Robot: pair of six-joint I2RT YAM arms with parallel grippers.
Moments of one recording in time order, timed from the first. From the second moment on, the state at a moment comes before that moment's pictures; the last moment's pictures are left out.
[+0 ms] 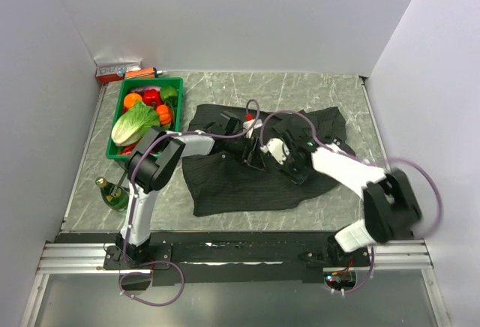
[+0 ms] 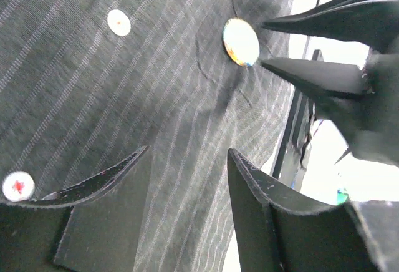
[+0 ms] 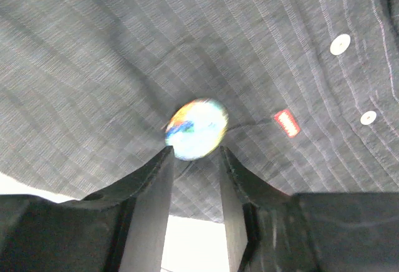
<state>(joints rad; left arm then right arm) -0.63 2.15 1.33 0.05 0.89 -0.39 0.48 1.52 0.93 -0.71 0.06 -0.51</state>
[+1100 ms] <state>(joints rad) -1.09 2.31 1.83 -0.38 0.05 0.16 -0.17 1.11 0.87 -0.53 -0.26 -0.24</state>
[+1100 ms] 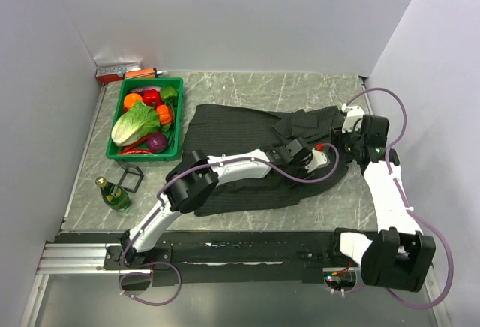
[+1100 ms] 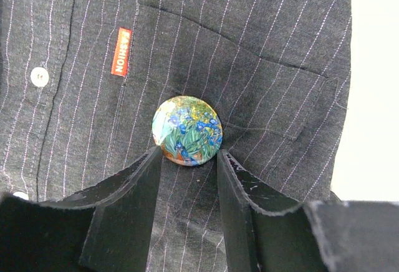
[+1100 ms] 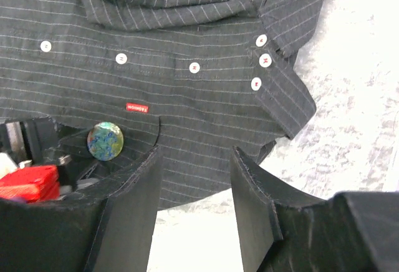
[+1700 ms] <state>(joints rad) -1.14 2.34 1.89 -0.40 -0.06 0.22 -0.18 1.06 0.83 -0.52 -0.27 -0.23</state>
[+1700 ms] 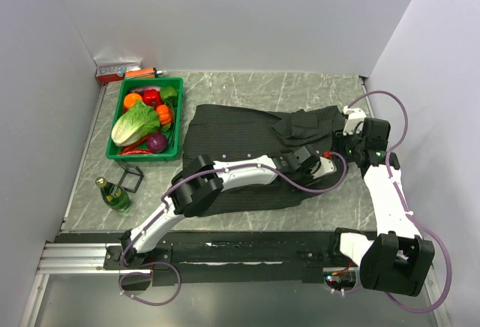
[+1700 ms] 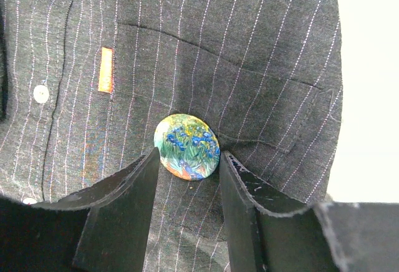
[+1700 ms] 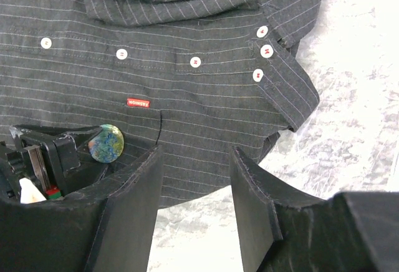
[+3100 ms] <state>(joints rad) -1.04 2.31 1.90 -0.43 0.03 -0.09 -0.18 1.10 0.79 -0.52 -0.31 -0.22</state>
